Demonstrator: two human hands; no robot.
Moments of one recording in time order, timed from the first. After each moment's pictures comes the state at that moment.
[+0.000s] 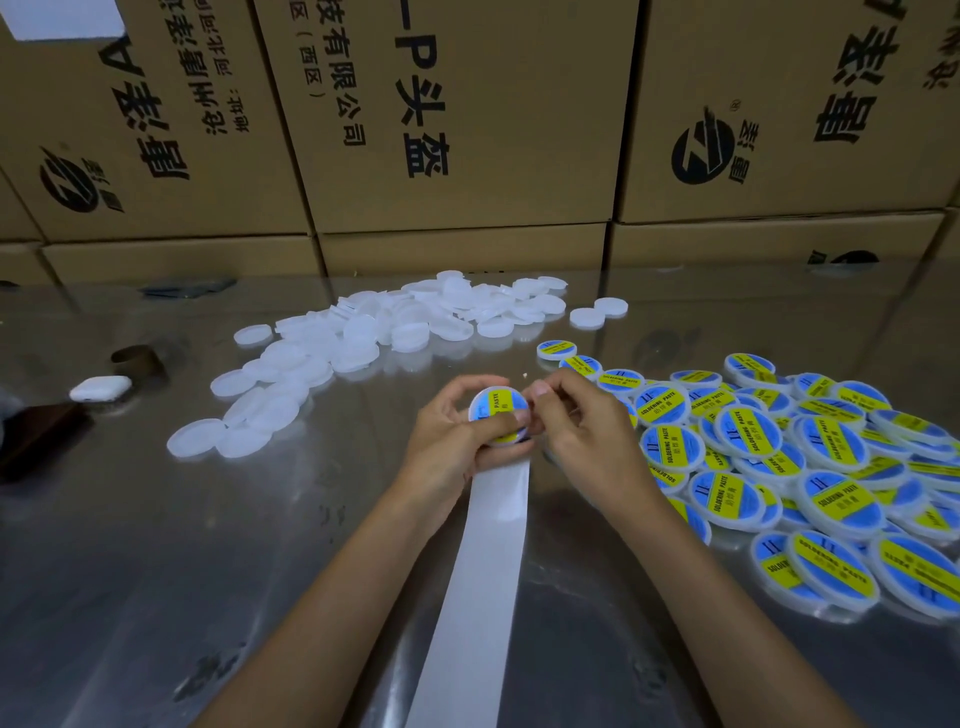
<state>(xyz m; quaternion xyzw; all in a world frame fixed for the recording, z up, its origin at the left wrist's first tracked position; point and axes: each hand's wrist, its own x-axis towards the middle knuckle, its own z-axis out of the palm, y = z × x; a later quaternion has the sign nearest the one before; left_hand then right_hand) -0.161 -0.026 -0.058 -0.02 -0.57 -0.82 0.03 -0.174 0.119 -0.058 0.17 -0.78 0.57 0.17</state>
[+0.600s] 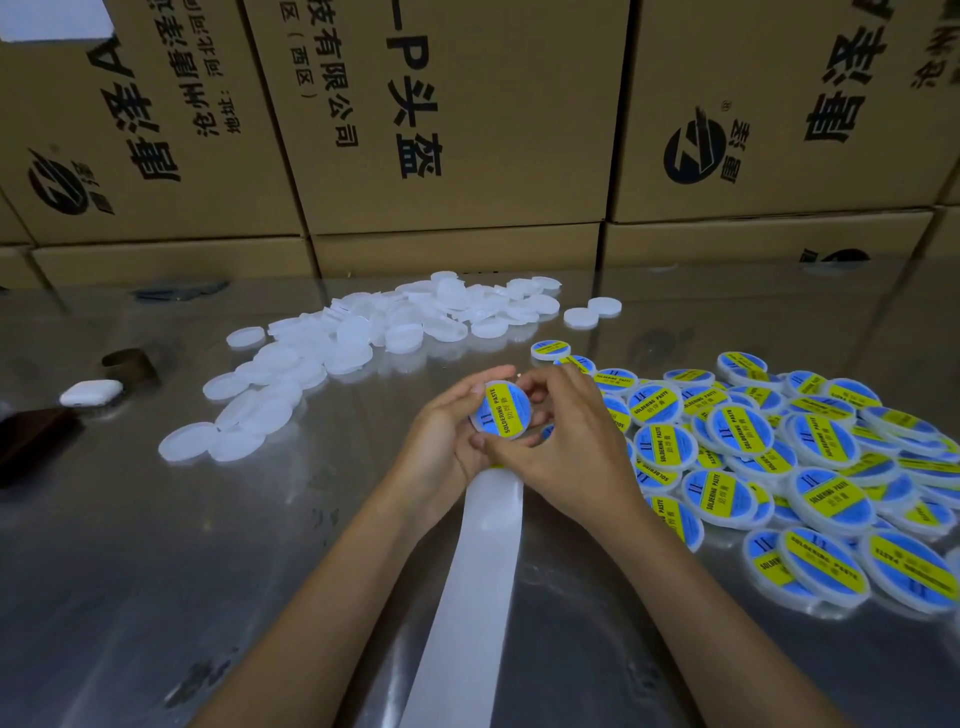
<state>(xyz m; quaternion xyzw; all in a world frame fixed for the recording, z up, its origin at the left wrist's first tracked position) -0.162 -0.025 -0.049 -0.03 -0.48 -0.87 -0.06 -0.171 0.113 -0.064 0.17 -0.85 0.42 0.25</state>
